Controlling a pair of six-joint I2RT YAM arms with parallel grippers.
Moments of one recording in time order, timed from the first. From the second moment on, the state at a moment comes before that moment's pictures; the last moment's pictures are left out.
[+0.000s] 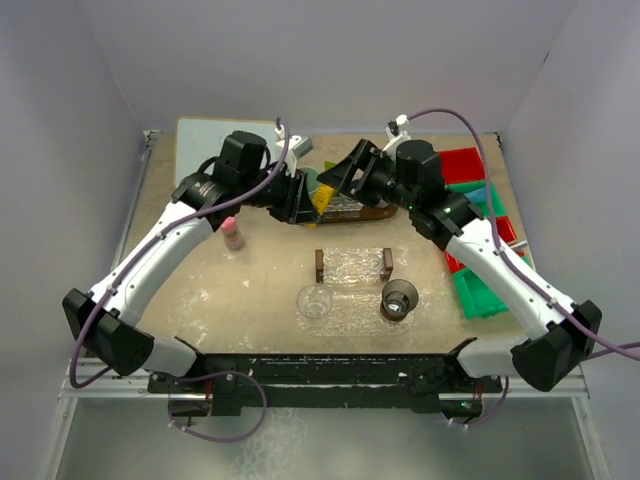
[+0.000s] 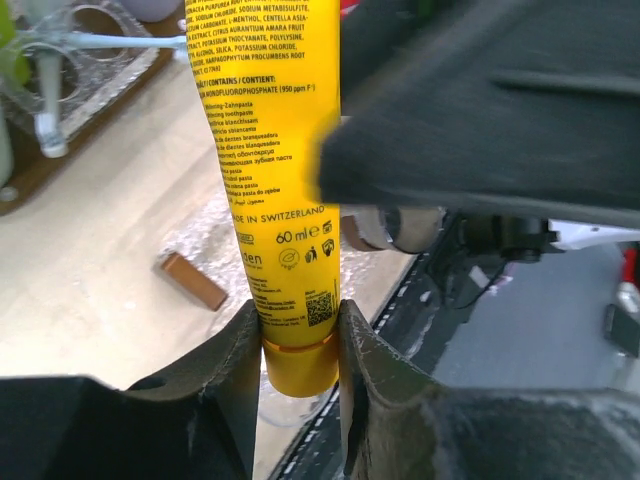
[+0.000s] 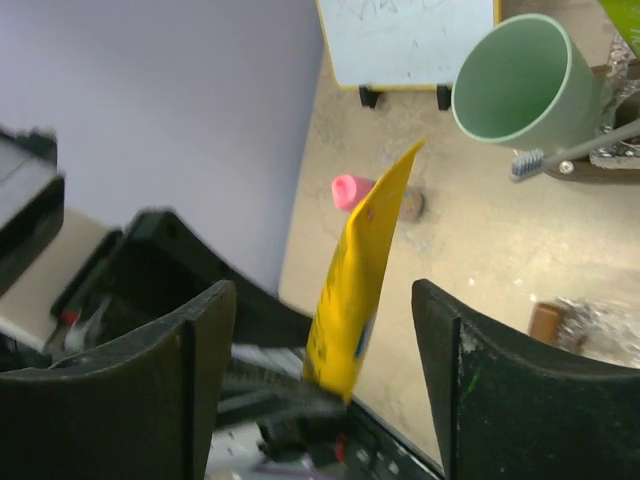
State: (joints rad) left arm -0.55 1.42 1.50 -0.68 0.57 -0.27; right arm 0.60 1.34 1.32 -0.26 -0.13 0.95
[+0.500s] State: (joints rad) left arm -0.66 1.31 1.42 -0.79 0.31 0.03; right arm 0.39 1.46 1.71 -0.80 -0.62 0.66
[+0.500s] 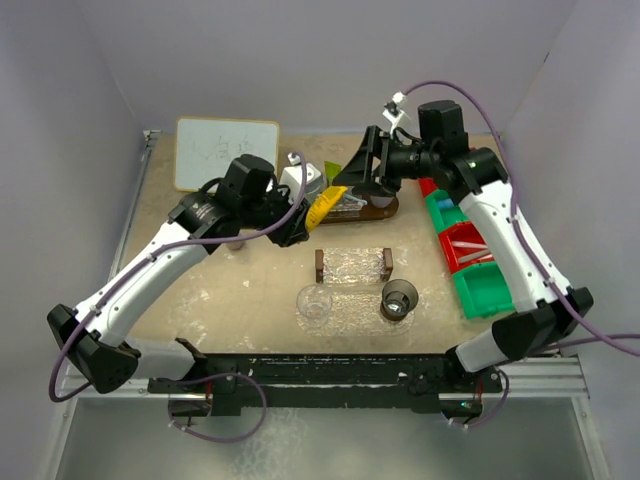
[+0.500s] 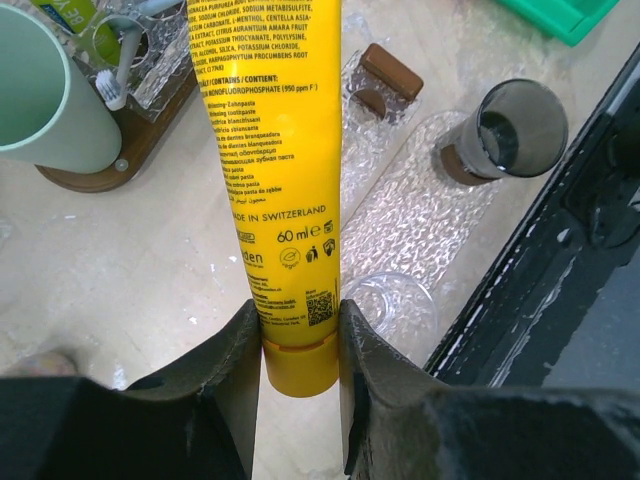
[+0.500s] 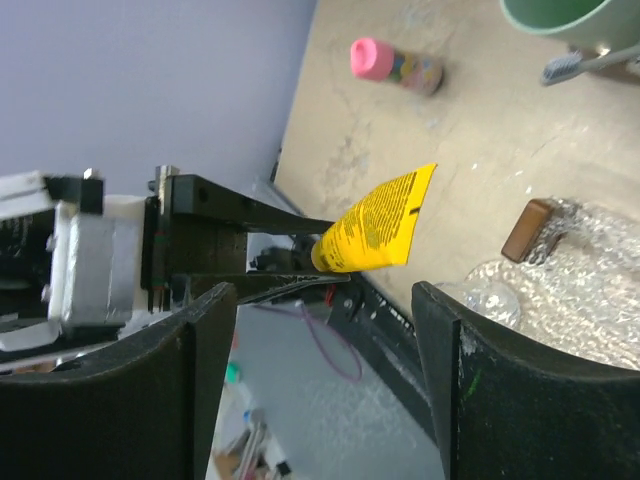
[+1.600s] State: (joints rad) left arm -0.72 1.27 1.41 -0.84 0.18 0.12; right arm 0.39 1.64 1.66 -0.73 -0.80 0.85
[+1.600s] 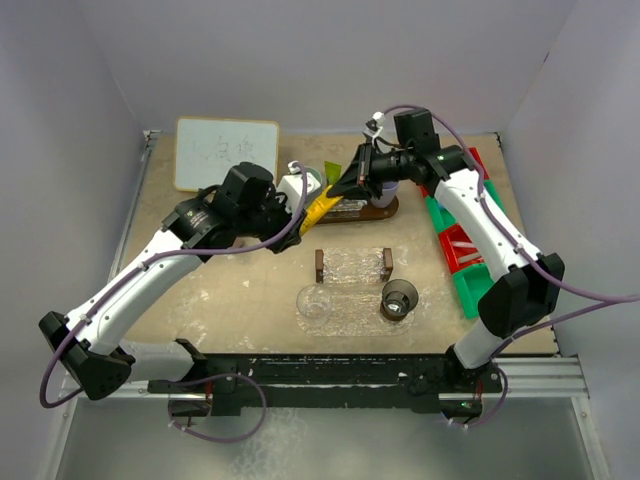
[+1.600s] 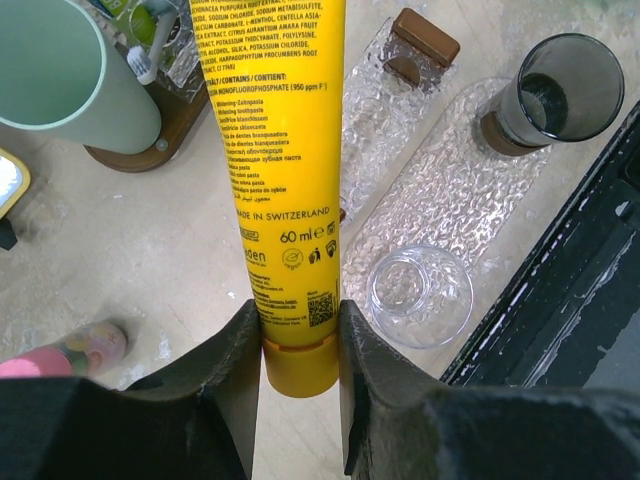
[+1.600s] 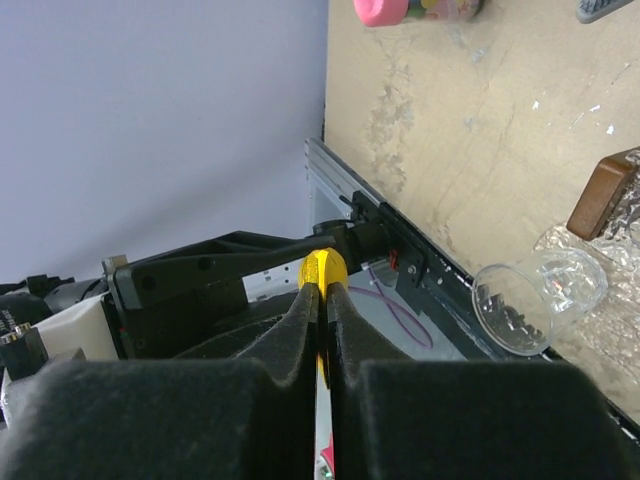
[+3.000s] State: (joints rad) left arm -0.66 1.12 1.45 -0.77 -0.07 -0.34; right arm 0.81 1.32 1.30 -0.68 0.19 0.24
